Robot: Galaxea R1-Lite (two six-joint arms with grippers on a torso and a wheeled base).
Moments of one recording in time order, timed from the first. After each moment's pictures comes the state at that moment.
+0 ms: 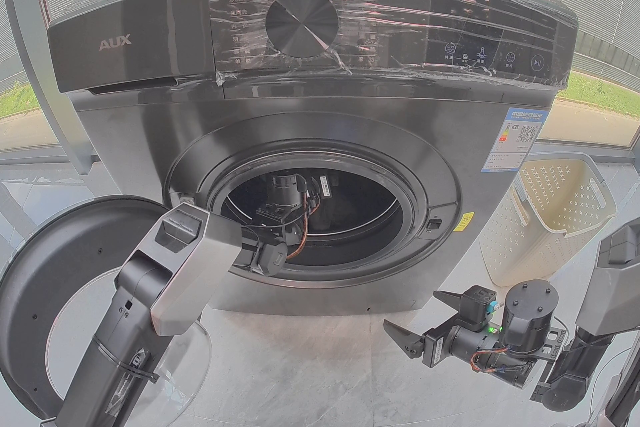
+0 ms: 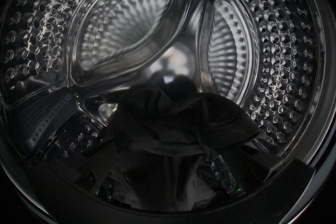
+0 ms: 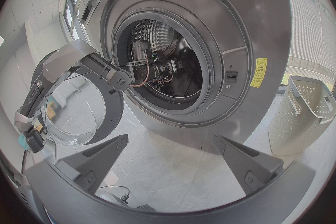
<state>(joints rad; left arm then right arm) -0.50 2.73 -1.94 -0.82 0.31 -0.19 0.73 2.02 -0.16 -1.55 -0.15 0.15</state>
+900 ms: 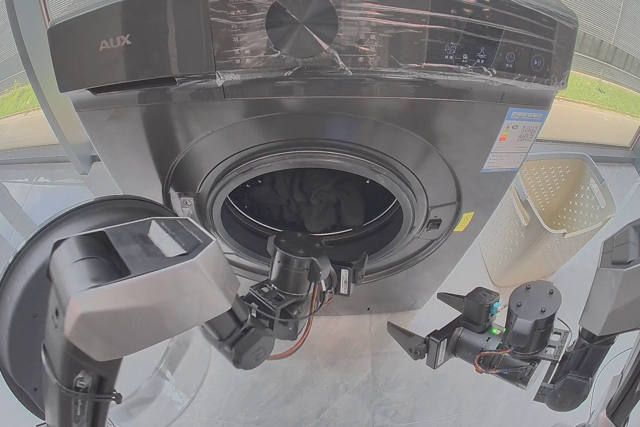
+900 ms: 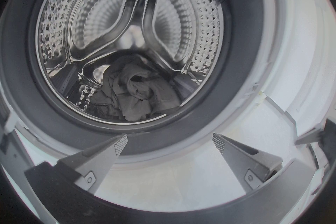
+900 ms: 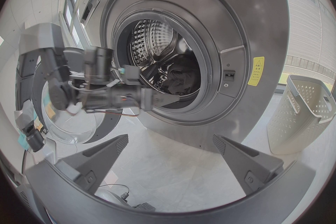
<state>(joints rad) -0.71 2.36 -1.00 -1.09 0.30 -0.19 0.73 2.01 -0.15 -1.55 -0.15 0.15</state>
